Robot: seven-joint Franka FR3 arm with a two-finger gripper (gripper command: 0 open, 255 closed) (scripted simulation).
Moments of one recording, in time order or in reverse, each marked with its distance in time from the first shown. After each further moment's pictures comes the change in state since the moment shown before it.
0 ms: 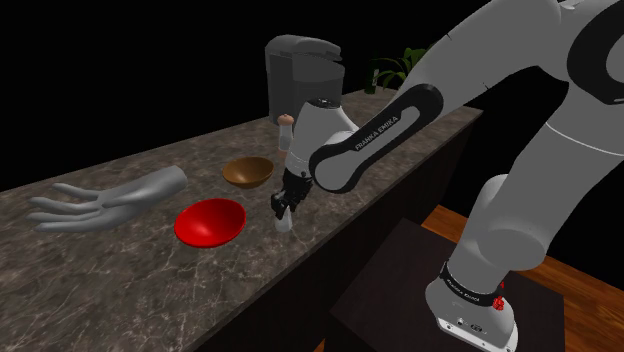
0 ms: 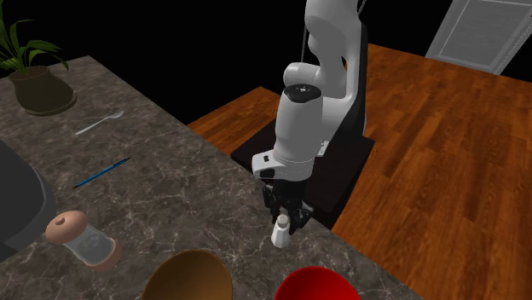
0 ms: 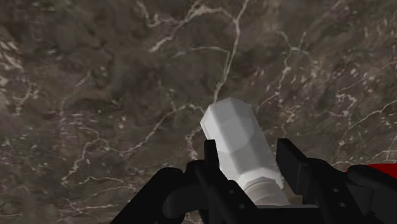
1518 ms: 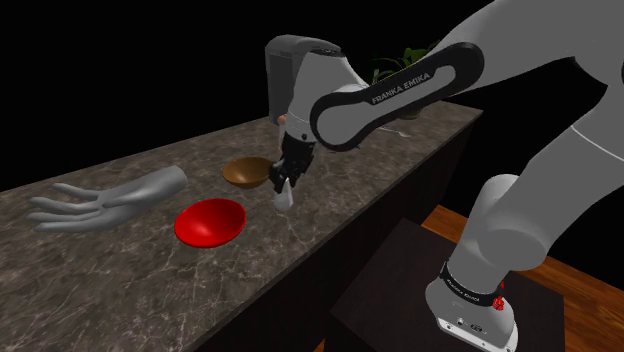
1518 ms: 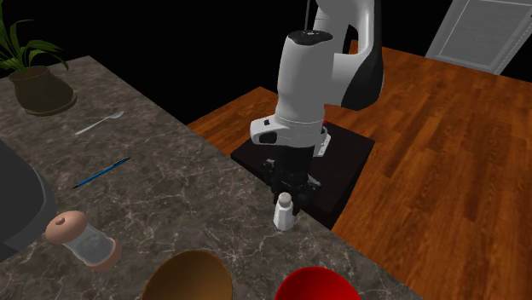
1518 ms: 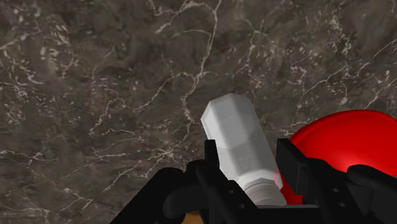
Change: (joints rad) arm 0.007 -0.164 -0.023 0.111 0.020 -0.274 -0.011
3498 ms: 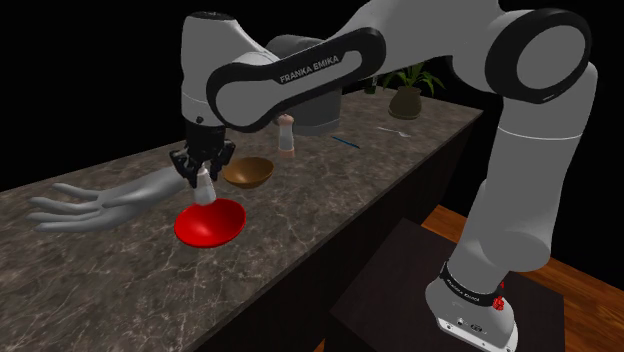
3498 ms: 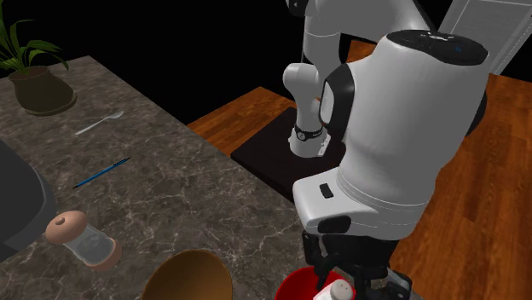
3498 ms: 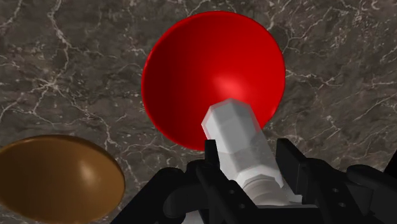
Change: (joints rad) arm 0.065 0.491 0.145 0.680 -0.263 -0.212 0.349
